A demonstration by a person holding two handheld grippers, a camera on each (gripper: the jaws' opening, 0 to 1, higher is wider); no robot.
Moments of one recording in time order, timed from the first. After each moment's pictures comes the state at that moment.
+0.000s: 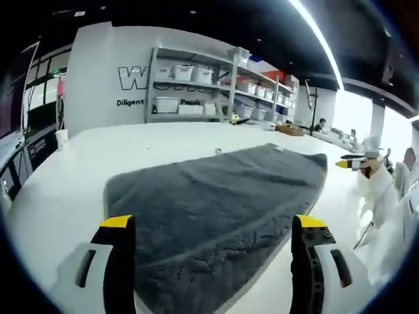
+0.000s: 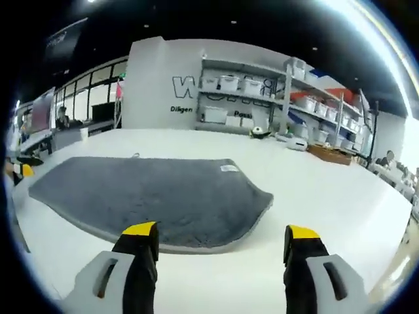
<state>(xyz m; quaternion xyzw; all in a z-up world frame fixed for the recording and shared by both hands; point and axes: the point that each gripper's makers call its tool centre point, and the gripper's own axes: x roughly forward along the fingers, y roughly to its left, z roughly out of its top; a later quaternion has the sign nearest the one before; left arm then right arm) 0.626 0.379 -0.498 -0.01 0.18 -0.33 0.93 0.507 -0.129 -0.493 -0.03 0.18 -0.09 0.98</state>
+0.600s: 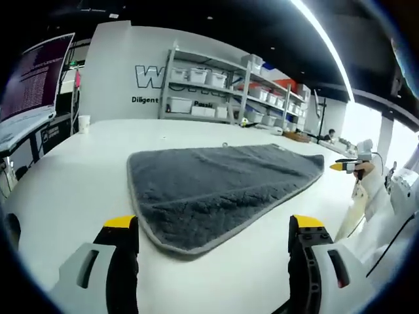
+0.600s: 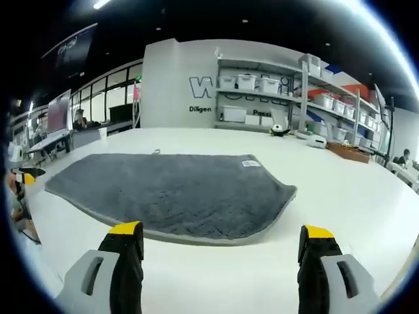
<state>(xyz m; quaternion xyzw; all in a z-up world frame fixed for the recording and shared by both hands) 0.554 0.428 -0.517 -0.03 0.19 -0.29 0.94 0.504 -0.104 -0.513 -0.02 0.19 -0.02 0.98</state>
